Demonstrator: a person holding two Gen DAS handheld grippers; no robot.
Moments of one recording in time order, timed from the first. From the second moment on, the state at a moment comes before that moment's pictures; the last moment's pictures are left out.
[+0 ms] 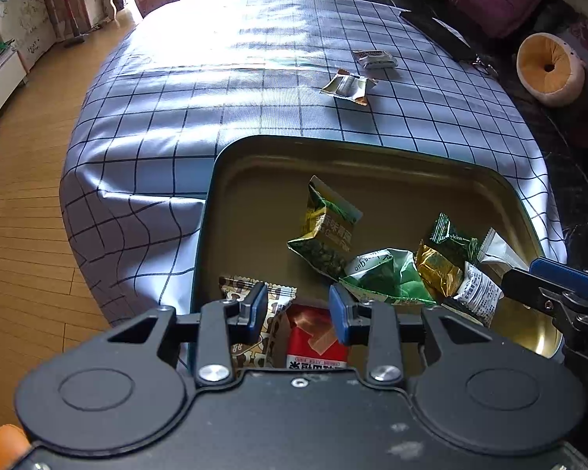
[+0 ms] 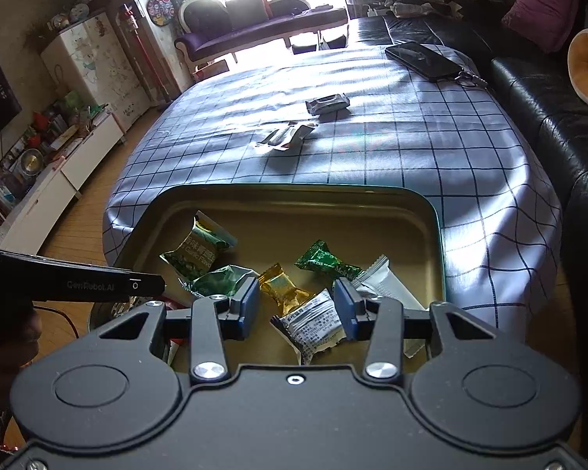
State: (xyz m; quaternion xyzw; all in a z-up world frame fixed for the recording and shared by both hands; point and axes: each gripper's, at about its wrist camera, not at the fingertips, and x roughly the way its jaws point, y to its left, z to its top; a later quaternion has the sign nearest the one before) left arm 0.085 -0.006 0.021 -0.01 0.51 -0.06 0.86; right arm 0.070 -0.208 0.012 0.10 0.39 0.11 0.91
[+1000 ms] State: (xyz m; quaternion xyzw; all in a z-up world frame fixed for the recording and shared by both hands) left arm 0.090 -0.012 0.013 0.00 0.53 -0.06 0.85; right arm 0.077 -0.210 0.002 0.10 0.42 0.09 0.90
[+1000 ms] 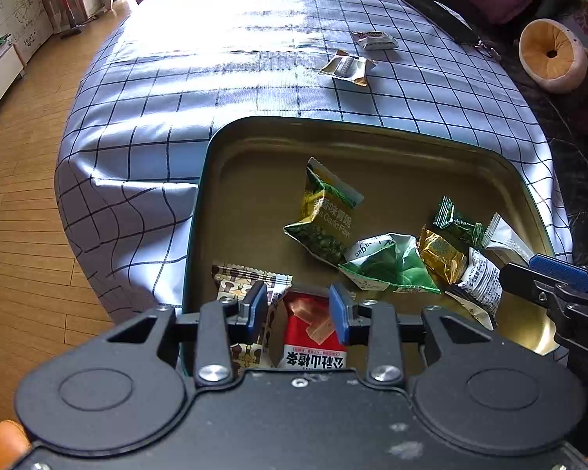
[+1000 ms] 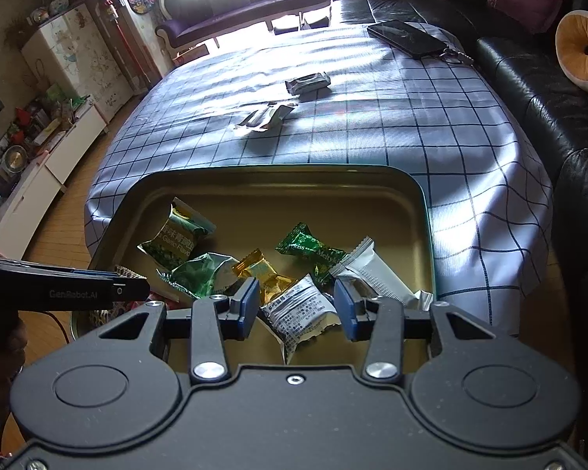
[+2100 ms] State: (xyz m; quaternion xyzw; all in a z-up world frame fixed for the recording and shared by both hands) left arm 0.107 -0.013 0.028 0.01 0.52 -0.07 0.85; right arm 0.091 -0.208 0.008 0.10 0.42 0.09 0.90
